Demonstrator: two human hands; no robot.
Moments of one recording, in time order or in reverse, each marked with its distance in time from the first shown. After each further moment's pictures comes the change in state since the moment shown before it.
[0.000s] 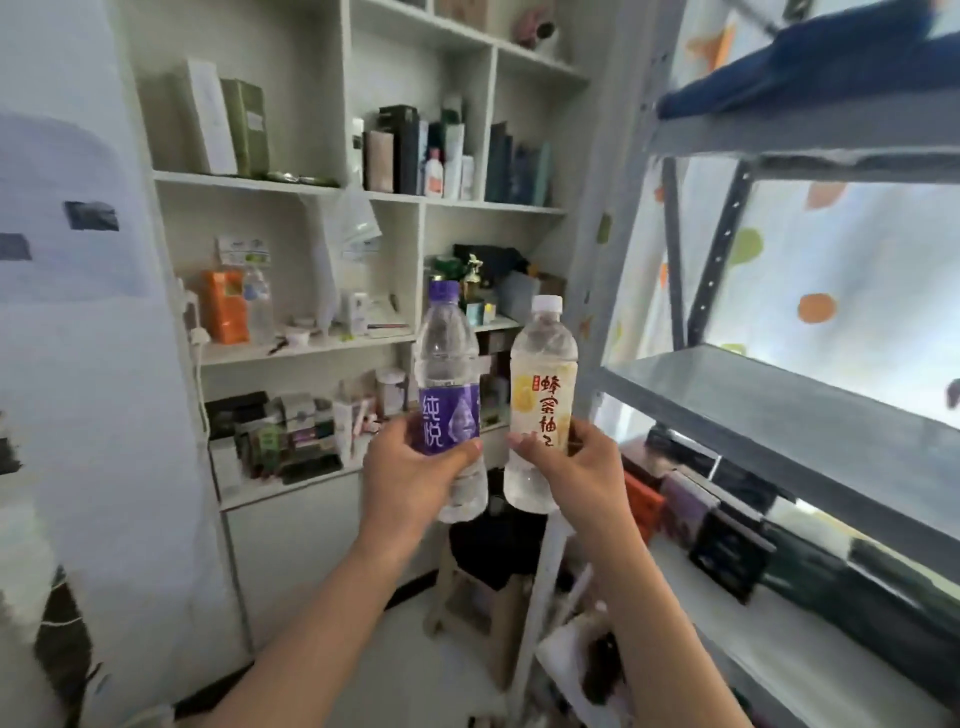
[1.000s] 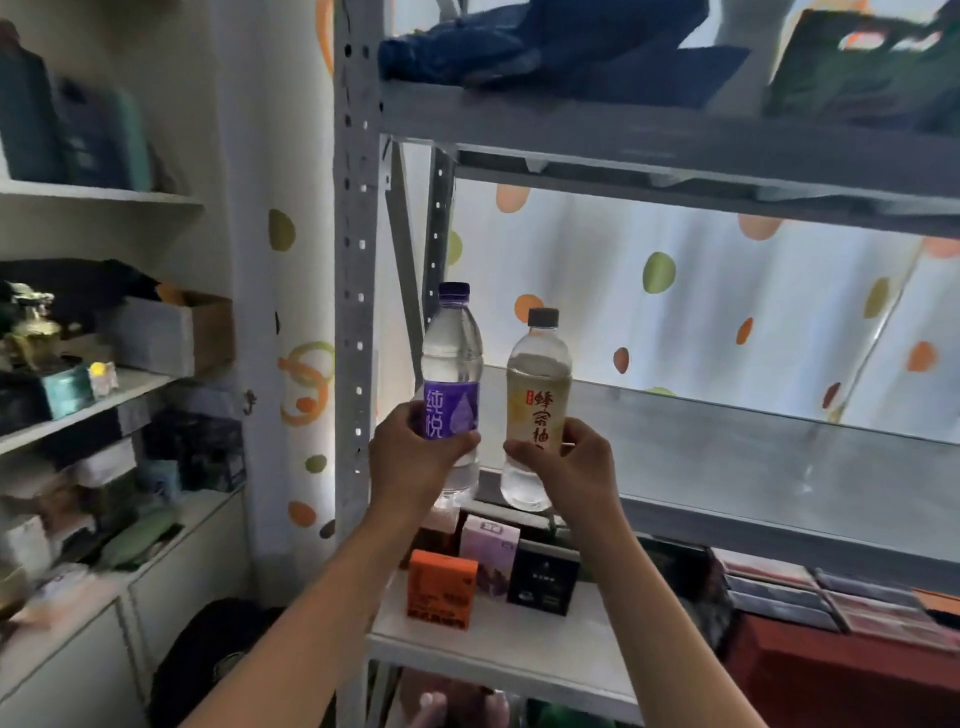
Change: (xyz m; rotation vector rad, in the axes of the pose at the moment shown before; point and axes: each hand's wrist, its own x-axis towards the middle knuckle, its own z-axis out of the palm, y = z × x) left_hand 0.206 -0.043 0.313 -0.246 -0.734 0.008; right_hand 0.190 0.039 -0.133 -0.392 0.819 0.066
